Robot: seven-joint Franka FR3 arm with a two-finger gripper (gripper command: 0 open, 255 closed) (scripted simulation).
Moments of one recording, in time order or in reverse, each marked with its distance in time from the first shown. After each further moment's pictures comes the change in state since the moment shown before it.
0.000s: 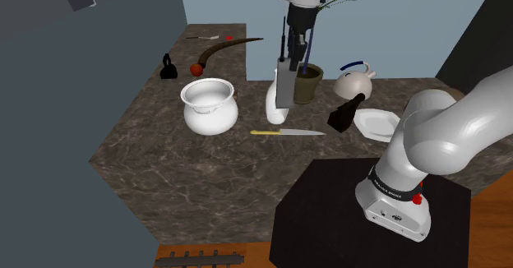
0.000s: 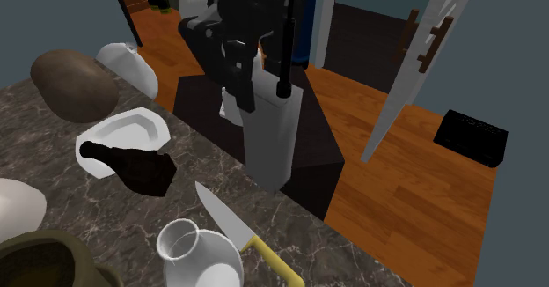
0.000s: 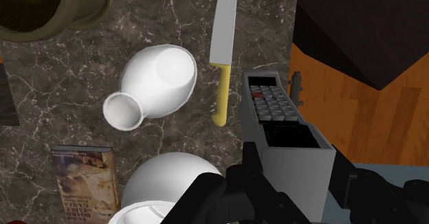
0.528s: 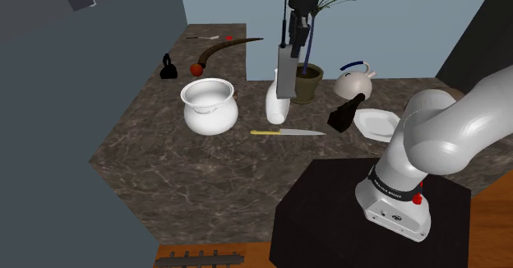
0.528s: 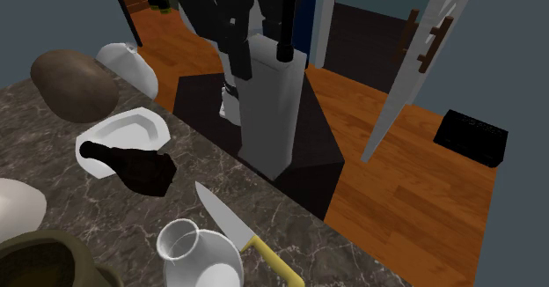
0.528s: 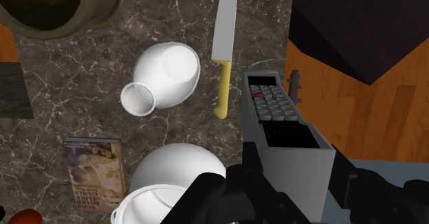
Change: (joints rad) arm 0.002 0.009 0.004 0.113 0.004 -0.104 -0.001
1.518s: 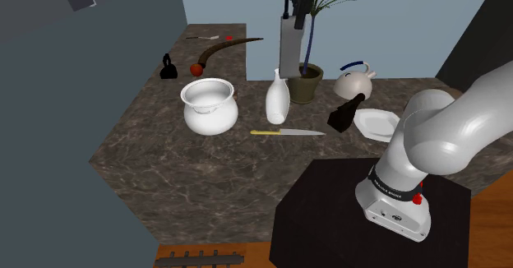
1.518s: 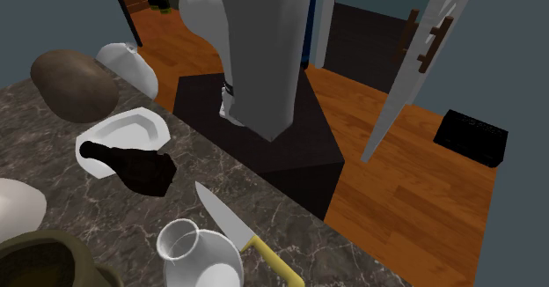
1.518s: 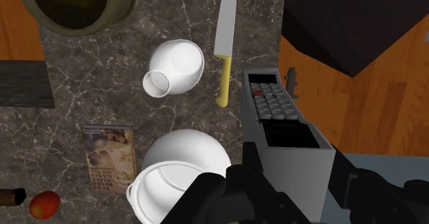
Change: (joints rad) arm 0.005 0.046 0.006 0.240 0.008 -0.194 -0.001
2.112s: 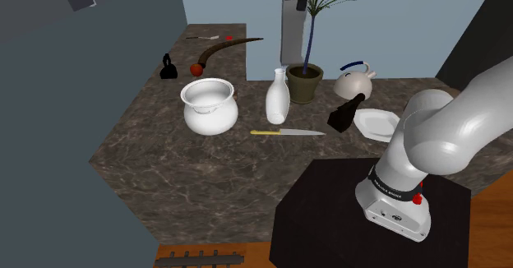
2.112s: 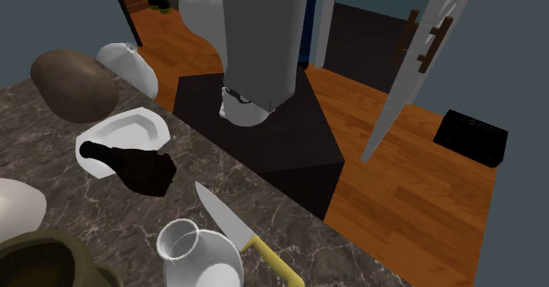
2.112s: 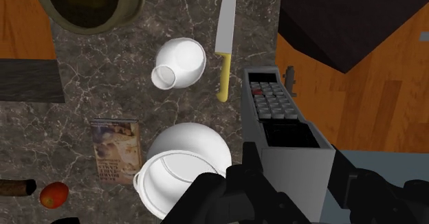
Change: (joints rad) arm 0.004 0.047 0.002 0.157 0.005 -0.110 0.000
